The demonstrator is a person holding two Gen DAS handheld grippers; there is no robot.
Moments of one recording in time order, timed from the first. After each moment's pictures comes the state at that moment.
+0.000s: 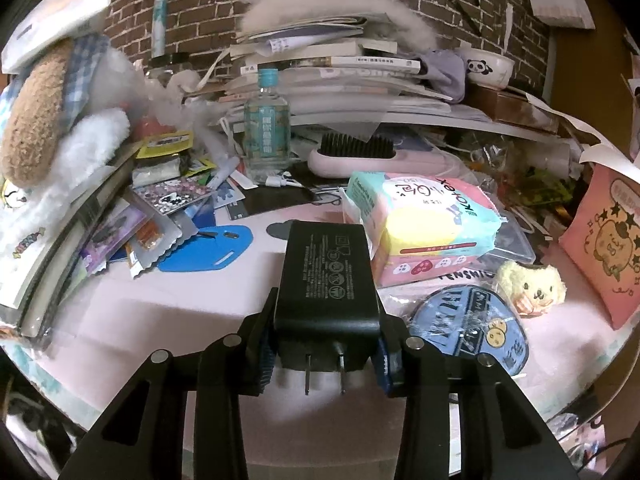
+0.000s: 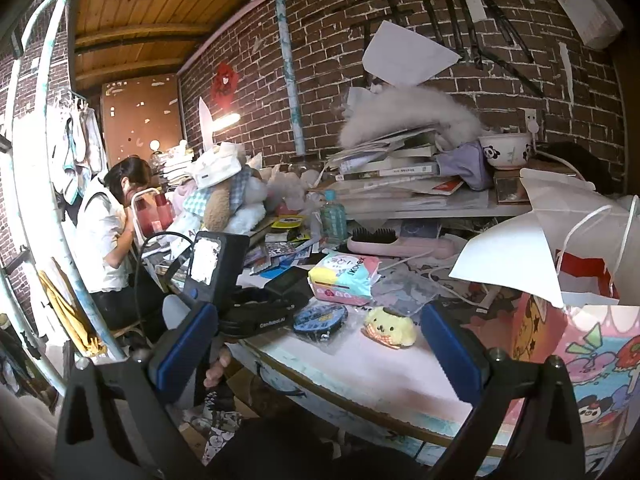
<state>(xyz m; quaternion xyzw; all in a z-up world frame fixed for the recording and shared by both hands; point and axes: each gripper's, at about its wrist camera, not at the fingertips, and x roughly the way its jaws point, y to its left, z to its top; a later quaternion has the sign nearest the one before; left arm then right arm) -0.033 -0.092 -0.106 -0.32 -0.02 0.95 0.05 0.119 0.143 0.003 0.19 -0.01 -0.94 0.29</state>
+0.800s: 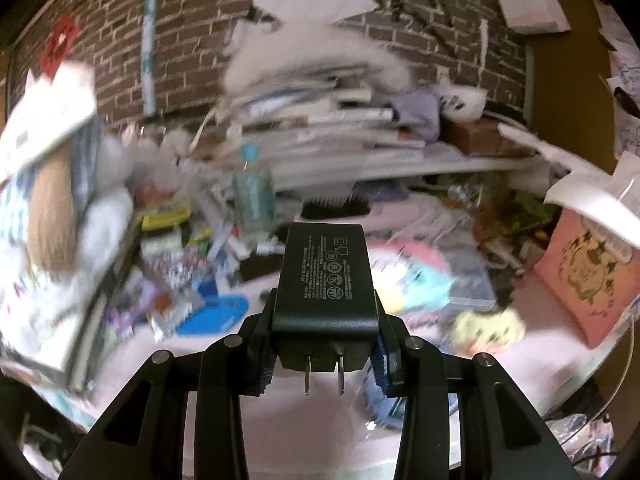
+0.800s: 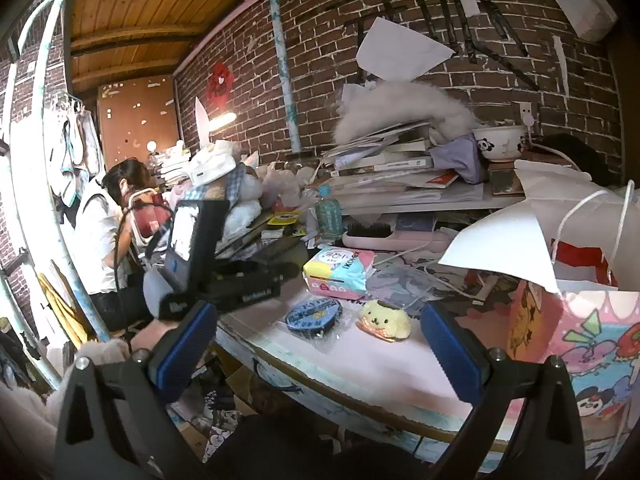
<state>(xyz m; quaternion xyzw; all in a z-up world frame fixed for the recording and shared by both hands) -0.019 -0.072 -0.044 -0.26 0.02 0.96 0.05 0.117 0.151 -0.004 0.20 -0.02 -0.94 0.28</state>
